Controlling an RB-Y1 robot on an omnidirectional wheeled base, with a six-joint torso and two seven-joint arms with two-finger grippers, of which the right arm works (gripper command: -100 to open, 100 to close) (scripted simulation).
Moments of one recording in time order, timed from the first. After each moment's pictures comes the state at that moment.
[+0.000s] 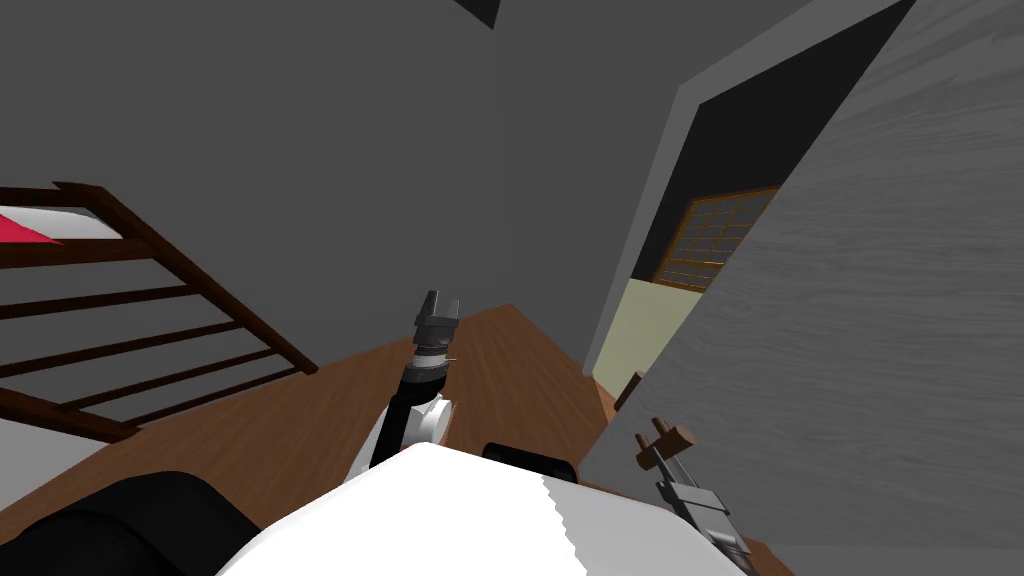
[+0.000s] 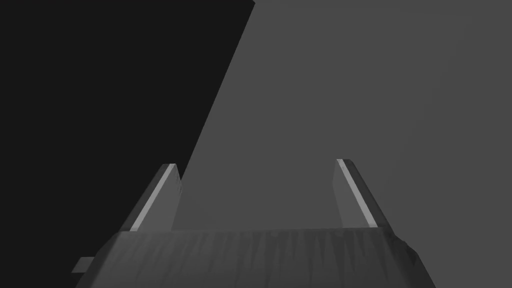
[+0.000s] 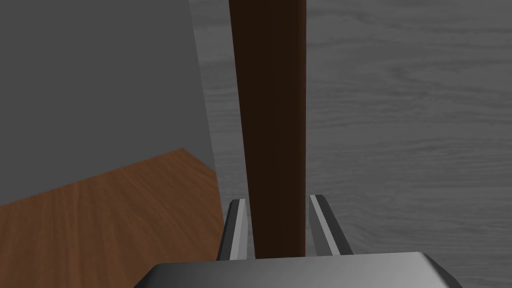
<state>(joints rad) 0.33 -0.64 0.63 -0.88 -0.73 -1.22 -1.65</state>
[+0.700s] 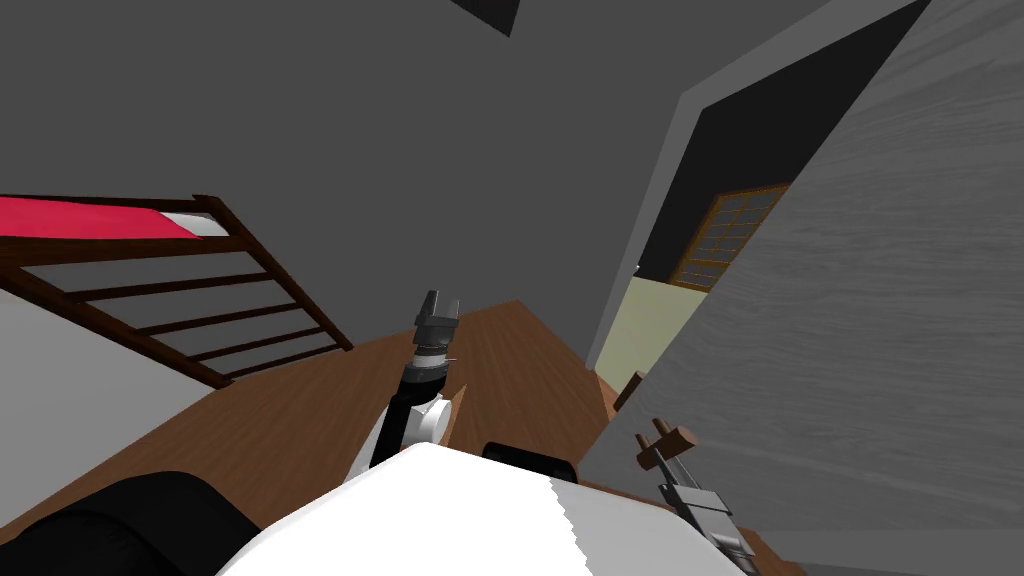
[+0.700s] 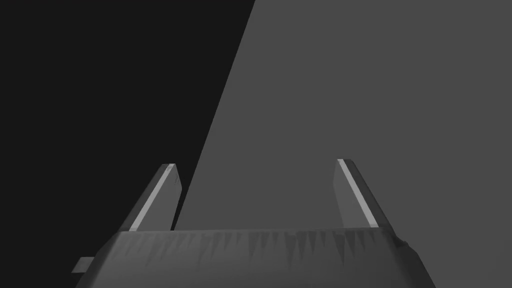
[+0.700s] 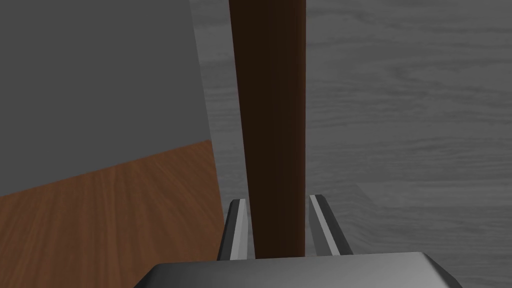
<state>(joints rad) 0.32 -0.65 0.66 -0.84 -0.72 -1.25 -1.68</state>
